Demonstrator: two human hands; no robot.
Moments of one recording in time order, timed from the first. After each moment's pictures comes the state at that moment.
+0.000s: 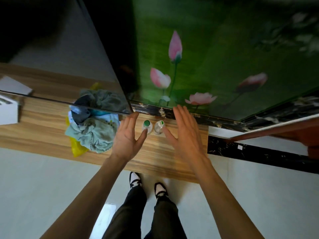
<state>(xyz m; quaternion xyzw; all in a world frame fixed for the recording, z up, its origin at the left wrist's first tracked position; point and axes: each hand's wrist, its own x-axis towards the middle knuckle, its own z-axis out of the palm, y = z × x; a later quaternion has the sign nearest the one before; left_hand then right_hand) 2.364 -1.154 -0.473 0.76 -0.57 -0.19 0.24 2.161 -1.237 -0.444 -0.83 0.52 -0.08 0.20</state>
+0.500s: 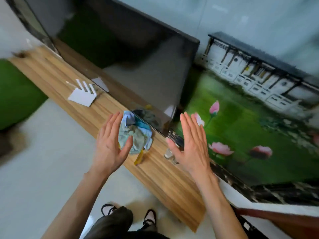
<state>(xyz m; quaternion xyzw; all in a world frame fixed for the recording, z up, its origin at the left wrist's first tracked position) 2.386 -0.984 -0.281 0.85 -0.41 0.06 0.33 2.205 -1.190 -0.262 -0.93 0.25 -0.20 0.16</state>
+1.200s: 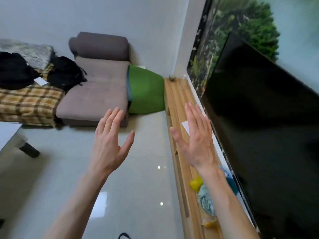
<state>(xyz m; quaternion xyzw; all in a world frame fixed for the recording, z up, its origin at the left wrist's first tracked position) 2.471 -0.570 -0.176 0.92 -0.03 0.28 0.25 2.507 -0.835 -0.141 -0.93 -0.18 -0.23 0.24</state>
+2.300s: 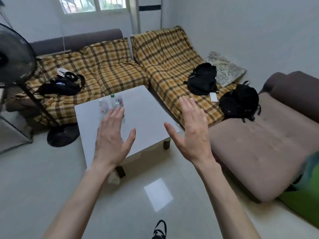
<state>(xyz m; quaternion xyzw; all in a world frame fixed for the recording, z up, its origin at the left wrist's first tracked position) 2.392 0.003 -0.166 0.81 0.50 0.31 0.04 2.629 -0.082 -0.140 -0.69 -0.63 -0.08 0.35</state>
